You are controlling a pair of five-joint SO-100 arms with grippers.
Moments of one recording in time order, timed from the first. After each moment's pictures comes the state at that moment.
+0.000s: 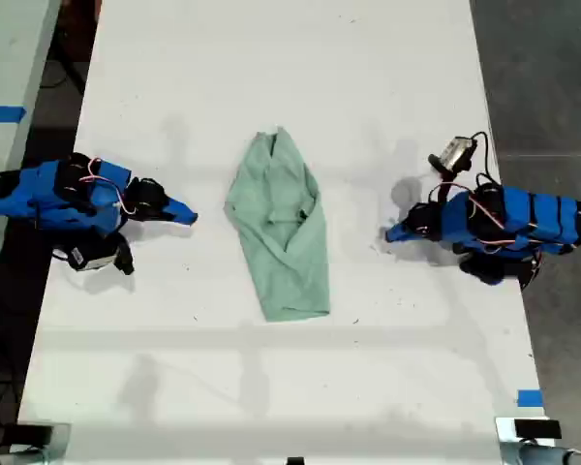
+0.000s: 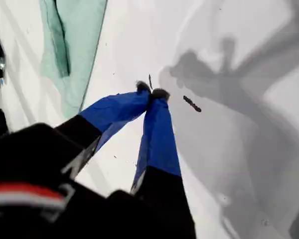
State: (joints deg) arm 0 -7.3 206.1 183.6 57.6 -1.2; arm 1 9.4 200.1 175.1 74.5 -1.9
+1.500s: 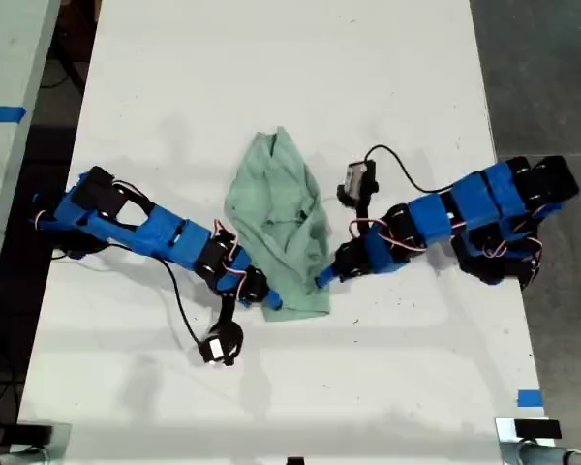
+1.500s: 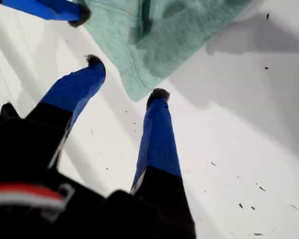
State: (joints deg) arm 0 13.5 59.9 64.6 67.1 -16.7; arm 1 -11.4 104.2 104.9 59.0 -0.4
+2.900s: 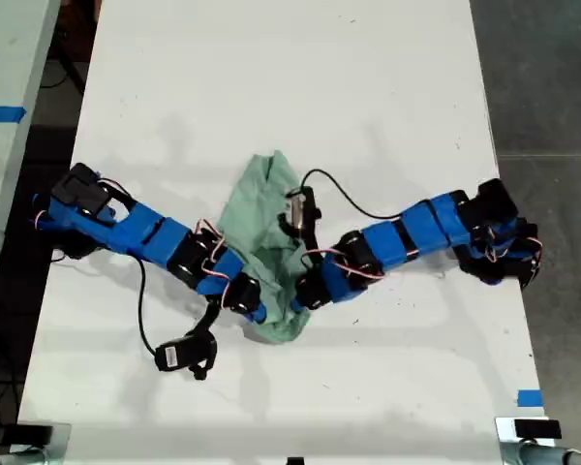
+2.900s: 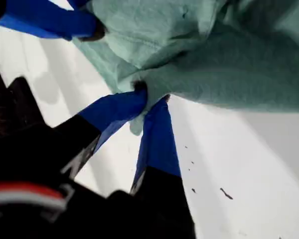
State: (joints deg) arm 0 17.8 73.0 62.3 64.9 -9.3; arm 1 -15.0 74.7 57.4 70.9 -12.0
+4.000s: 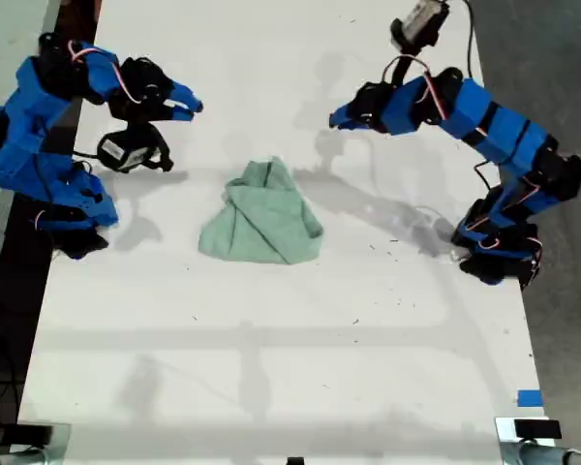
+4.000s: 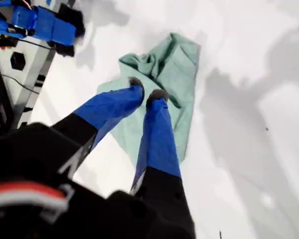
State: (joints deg) arm 0 -33.8 139.4 90.7 86.0 4.3; arm 1 33.7 121.1 85.4 72.7 -23.4
